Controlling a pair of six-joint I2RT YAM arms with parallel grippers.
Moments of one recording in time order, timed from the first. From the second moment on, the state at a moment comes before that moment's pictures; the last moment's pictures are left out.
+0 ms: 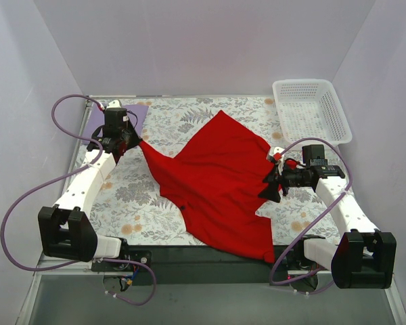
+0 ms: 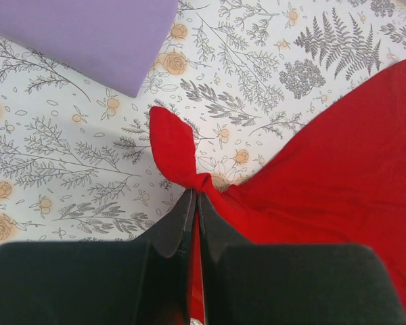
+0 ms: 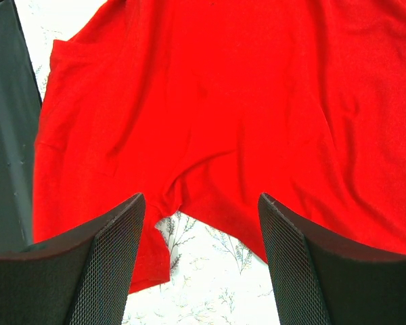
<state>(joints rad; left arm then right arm) -0.14 1.35 1.13 -0.44 -0.15 -0.50 0.04 1.12 0.74 -0.73 -1.00 -0.81</state>
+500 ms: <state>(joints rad) -0.14 1.35 1.15 -0.46 -0.20 -0.48 0.04 1.12 0.72 -0.73 -1.00 -0.82</state>
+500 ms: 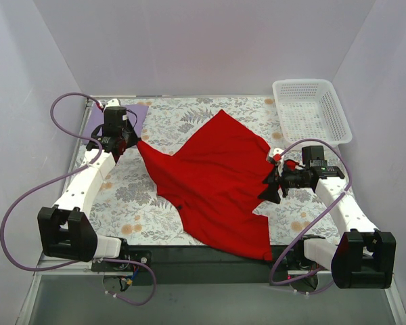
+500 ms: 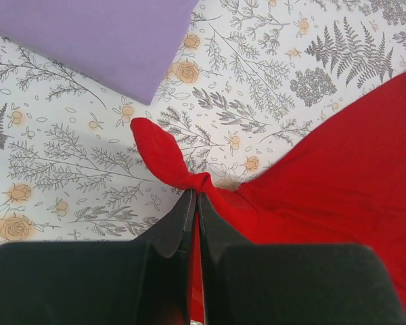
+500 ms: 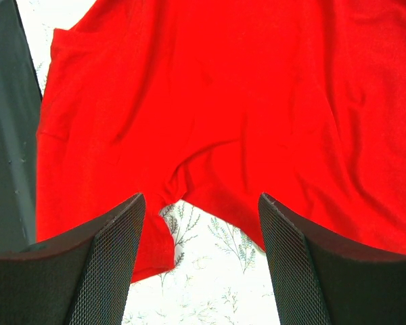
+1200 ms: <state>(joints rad) -0.12 1.33 1.11 -0.48 -0.27 -0.50 0.04 1.12 0.72 -0.73 -1.00 -0.82</state>
